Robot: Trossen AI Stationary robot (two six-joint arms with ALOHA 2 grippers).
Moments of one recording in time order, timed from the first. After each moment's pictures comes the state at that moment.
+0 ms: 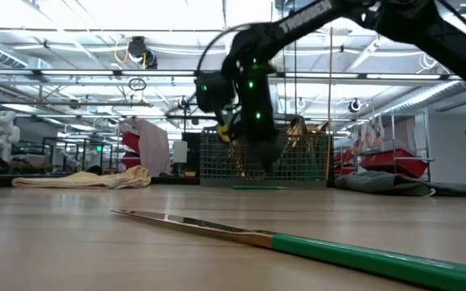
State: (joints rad) left arm -0.42 1.14 1.82 -1.40 -0.70 -0.28; right arm -0.24 2.34 1.94 -1.23 0.58 -0.11
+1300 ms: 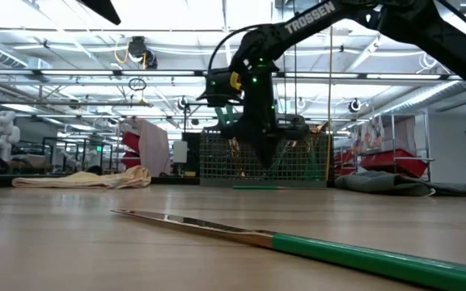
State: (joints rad) left arm -0.38 1.13 1.25 -1.34 -0.97 -0.62; right arm -0.32 2.30 1.94 -1.19 0.42 -1.27
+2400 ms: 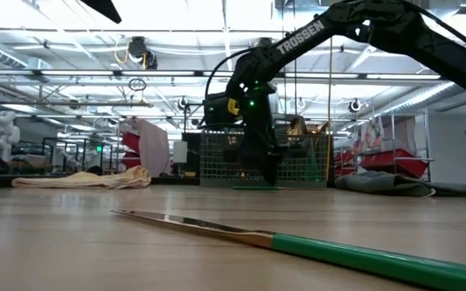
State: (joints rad) left arm -0.38 1.13 1.25 -1.35 -1.01 -0.57; right arm -0.34 2.40 1.94 -1.19 0.45 -1.33
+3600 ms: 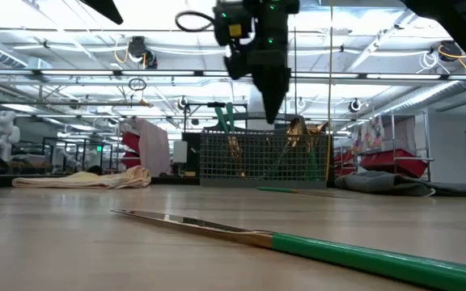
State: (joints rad) left arm -0.38 1.13 1.25 -1.28 -0.90 -0.56; right arm -0.20 2.11 2.00 -1.39 0.07 0.05
